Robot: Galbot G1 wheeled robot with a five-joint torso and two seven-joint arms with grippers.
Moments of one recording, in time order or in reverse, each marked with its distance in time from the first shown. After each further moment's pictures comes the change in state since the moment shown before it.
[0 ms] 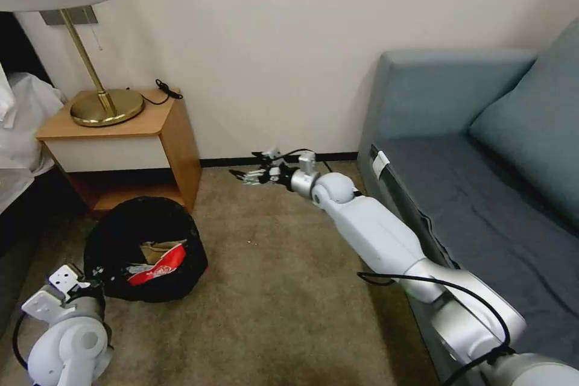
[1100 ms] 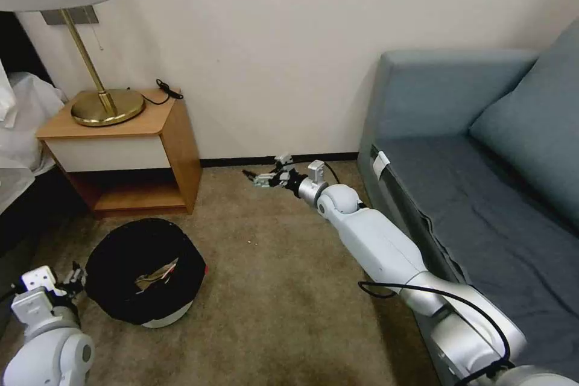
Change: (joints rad) left arm 0.075 0.040 -0.050 -0.041 0.665 -0.088 0.243; right arm -0.078 0.017 0.083 0.014 0.111 -0.004 0.177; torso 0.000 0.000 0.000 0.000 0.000
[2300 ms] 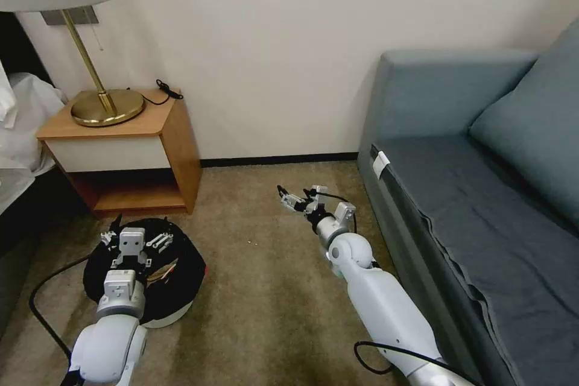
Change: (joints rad) left arm -0.054 -0.001 0.250 -0.016 0.276 -0.148 0.201; right arm -0.382 0.040 0.263 0.302 0.010 -0.078 0.255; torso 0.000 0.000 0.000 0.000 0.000
